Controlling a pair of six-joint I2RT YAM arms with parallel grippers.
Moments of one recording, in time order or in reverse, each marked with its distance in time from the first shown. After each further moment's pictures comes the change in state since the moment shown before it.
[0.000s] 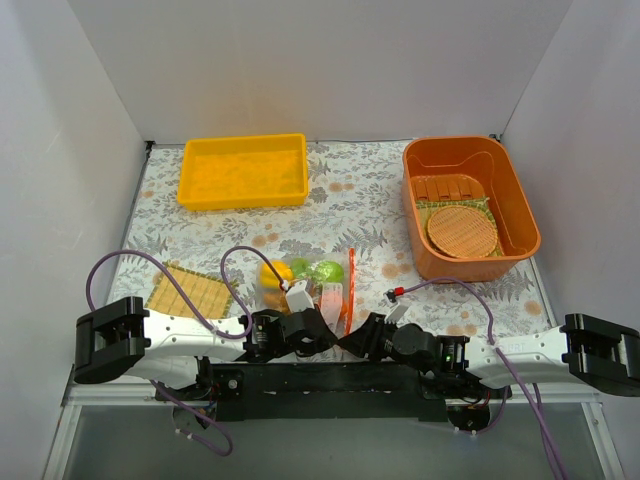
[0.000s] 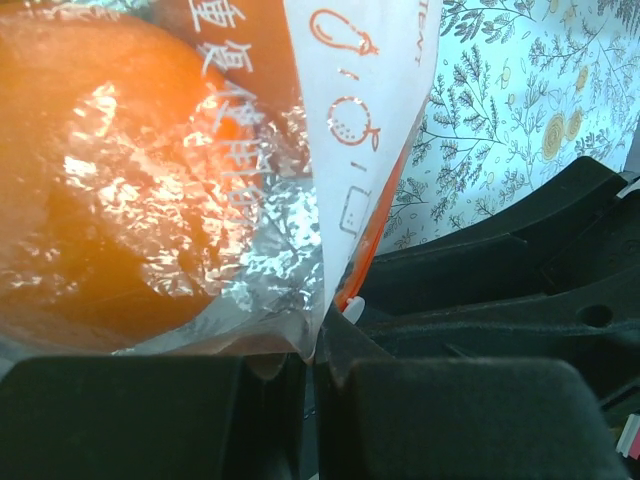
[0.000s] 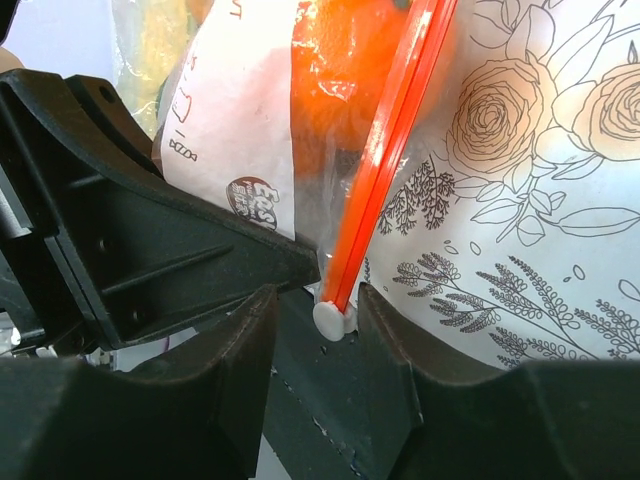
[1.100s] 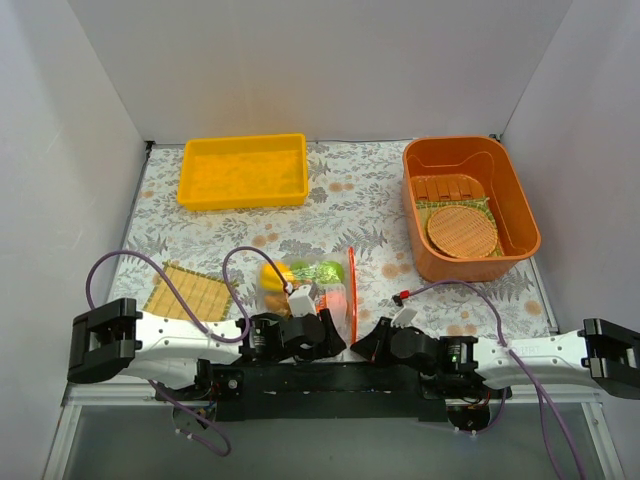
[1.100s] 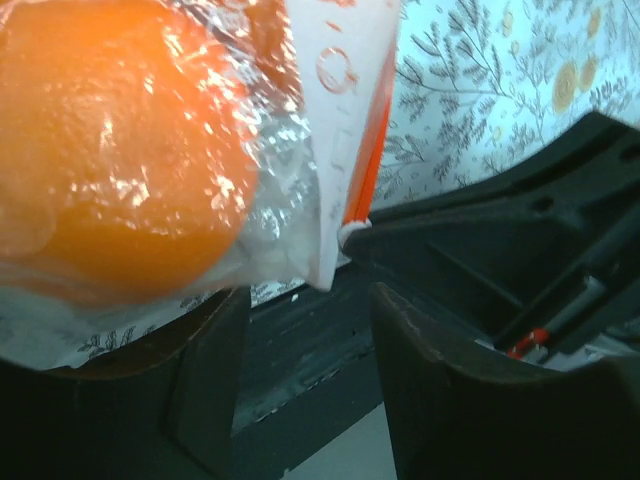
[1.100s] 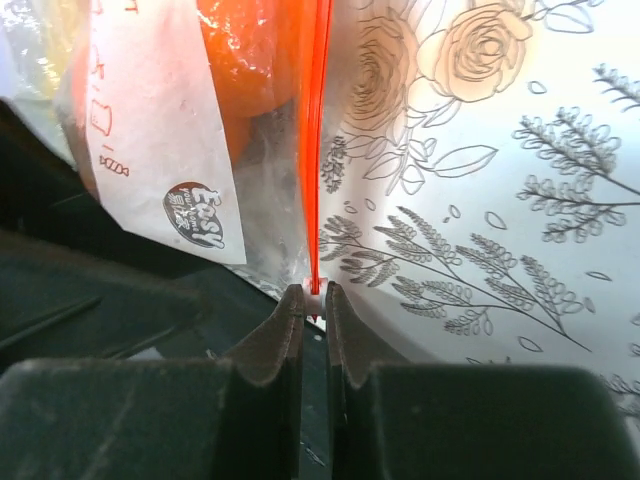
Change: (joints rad) left arm -0.029 -0.017 0.012 -0.038 0.018 0.029; right arm 0.031 -0.124 0.014 -0.303 0.052 0.082
